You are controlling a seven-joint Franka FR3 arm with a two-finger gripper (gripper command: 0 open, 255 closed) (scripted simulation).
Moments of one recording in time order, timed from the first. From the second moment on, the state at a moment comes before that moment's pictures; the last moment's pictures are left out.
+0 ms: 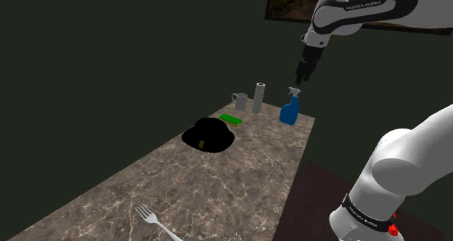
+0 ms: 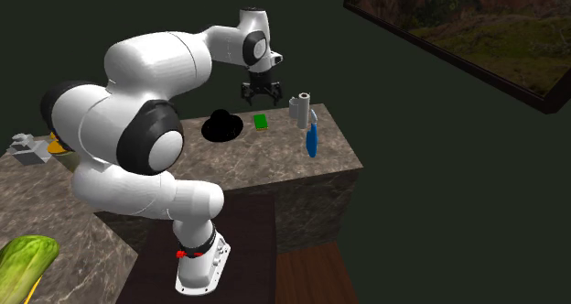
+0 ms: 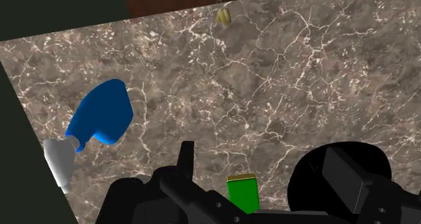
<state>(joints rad) -0.04 -0.45 -0.39 -2.19 -0.16 1.83 -0.37</state>
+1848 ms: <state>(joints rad) -0.21 0.38 -0.63 -1.66 0.23 1.96 -0.97</state>
